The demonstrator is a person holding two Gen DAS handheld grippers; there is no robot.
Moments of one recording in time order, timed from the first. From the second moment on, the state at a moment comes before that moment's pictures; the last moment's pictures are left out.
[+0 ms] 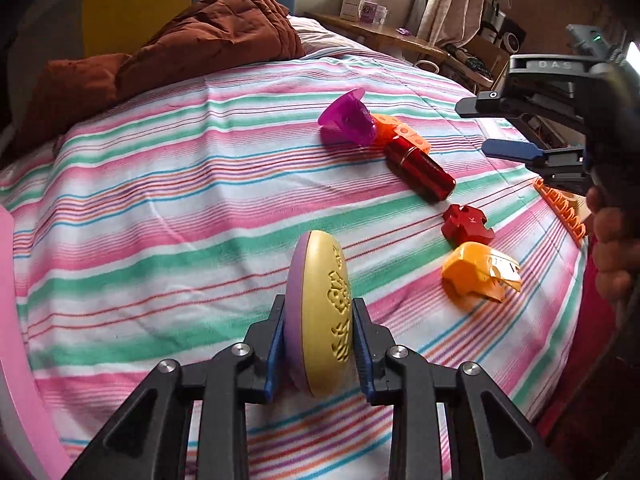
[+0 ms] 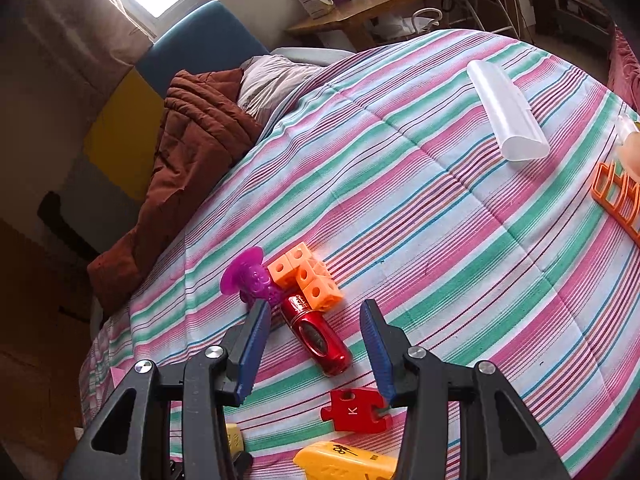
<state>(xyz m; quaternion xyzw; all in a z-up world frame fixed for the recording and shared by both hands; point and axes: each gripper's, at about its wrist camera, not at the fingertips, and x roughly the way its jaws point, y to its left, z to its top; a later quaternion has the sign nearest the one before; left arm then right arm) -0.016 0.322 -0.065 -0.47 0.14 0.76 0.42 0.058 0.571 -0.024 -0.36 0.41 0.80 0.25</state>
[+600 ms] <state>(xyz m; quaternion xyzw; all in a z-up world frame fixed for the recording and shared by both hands) -0.021 0.294 -0.049 -0.47 0.13 0.77 0.41 0.052 0.567 -0.028 -0.38 0.38 0.80 0.26</state>
